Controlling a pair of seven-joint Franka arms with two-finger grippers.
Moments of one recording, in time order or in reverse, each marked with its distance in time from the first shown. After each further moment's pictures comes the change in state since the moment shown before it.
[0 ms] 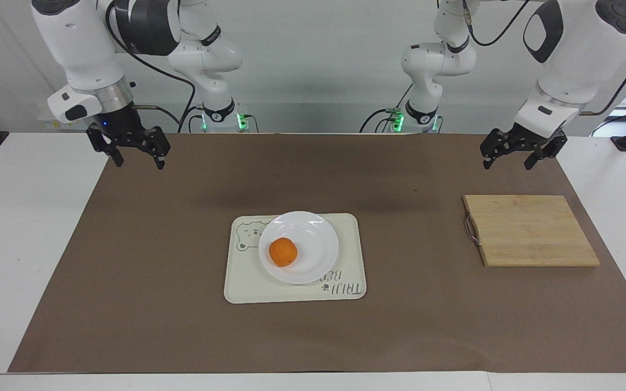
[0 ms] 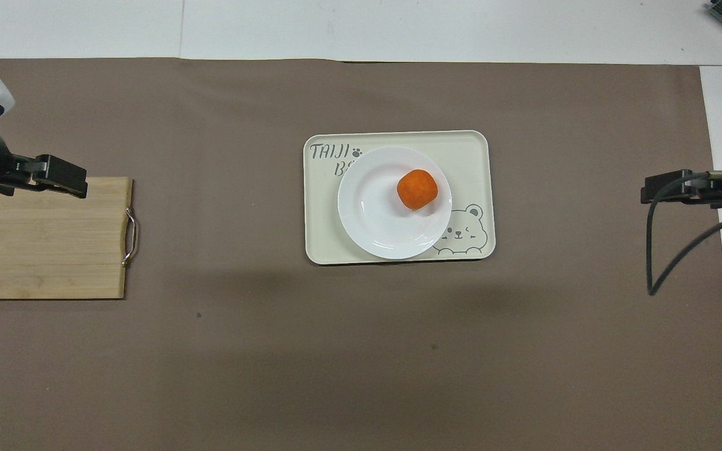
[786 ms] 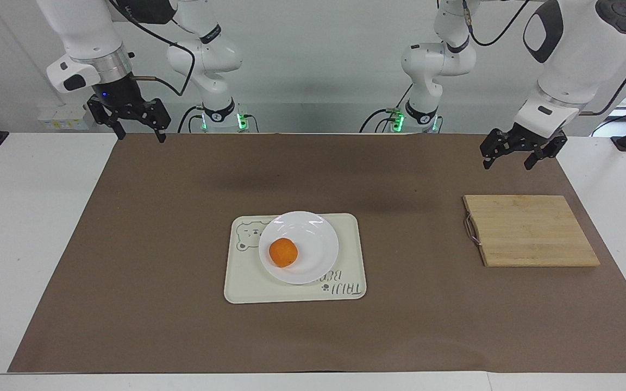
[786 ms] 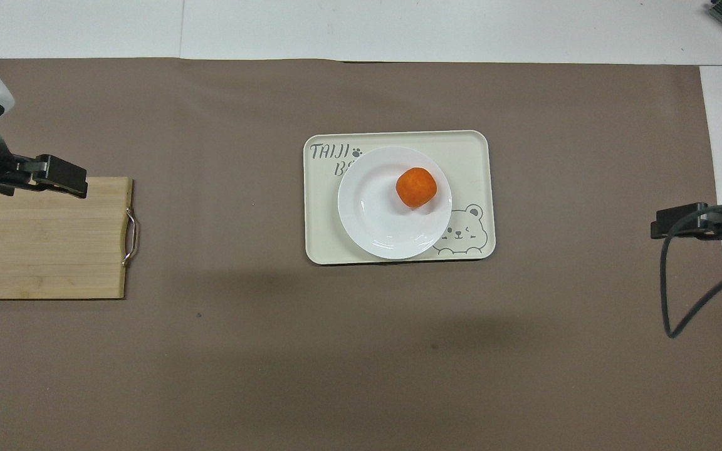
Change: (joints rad) left arm 0.000 0.000 0.000 0.000 0.000 0.000 0.000; right arm 0.001 -0.061 0.010 -0.023 0.003 -0.114 0.040
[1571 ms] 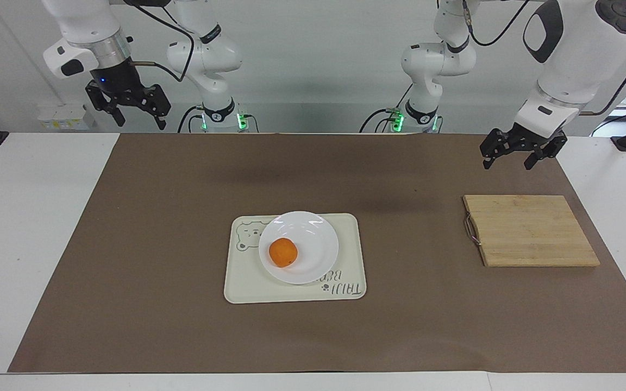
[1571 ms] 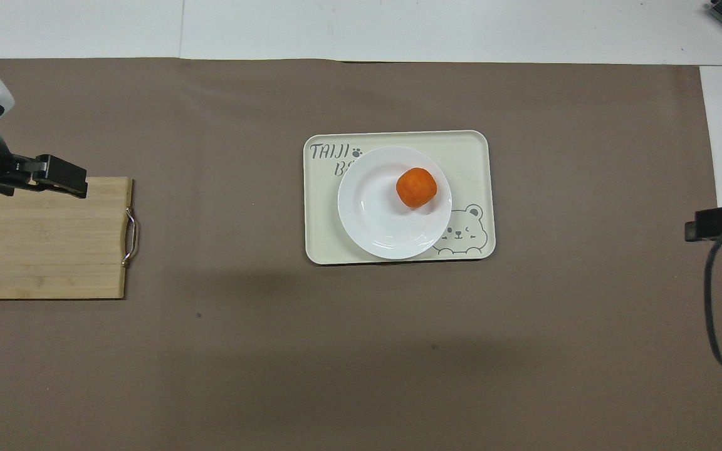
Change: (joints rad) left arm 0.000 0.000 0.000 0.000 0.000 0.000 0.000; right arm 0.002 -0.003 0.008 0.156 0.000 -0.119 0.000
